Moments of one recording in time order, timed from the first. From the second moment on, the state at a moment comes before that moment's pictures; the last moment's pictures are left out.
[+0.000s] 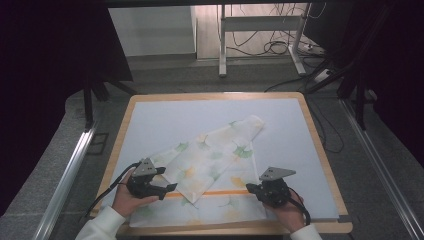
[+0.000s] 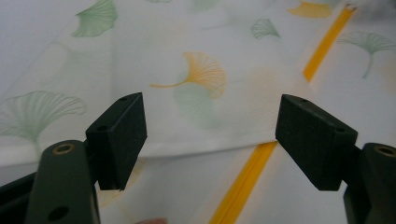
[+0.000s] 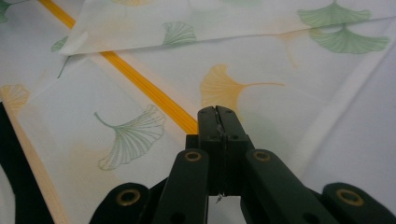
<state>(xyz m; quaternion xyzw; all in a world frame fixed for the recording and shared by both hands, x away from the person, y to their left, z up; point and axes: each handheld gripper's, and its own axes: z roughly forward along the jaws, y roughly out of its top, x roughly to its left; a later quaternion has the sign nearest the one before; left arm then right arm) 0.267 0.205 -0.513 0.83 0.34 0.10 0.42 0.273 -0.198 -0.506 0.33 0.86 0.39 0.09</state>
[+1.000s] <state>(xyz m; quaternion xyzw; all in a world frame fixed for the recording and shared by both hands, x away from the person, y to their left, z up) 0.268 0.161 -0.506 0.86 0.28 0.12 0.41 0.273 -0.175 -0.522 0.31 0.88 0.34 0.06</state>
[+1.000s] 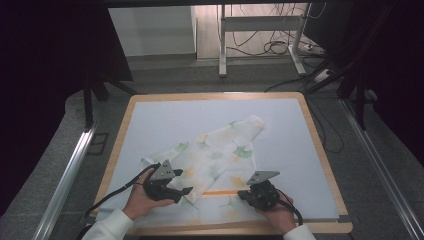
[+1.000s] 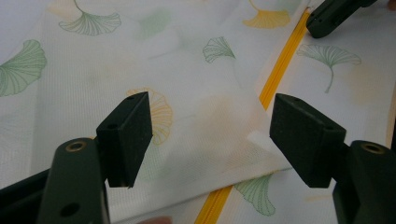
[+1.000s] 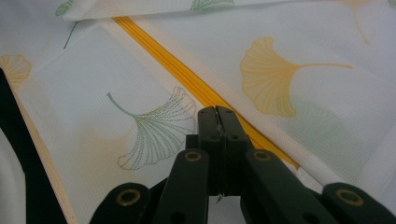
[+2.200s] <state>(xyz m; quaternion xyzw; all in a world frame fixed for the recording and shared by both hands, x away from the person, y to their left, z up) 0.299 0.106 -0.518 0.88 0.27 0.09 0.37 0.272 -0.176 -0.522 0.31 0.89 0.34 0.05</state>
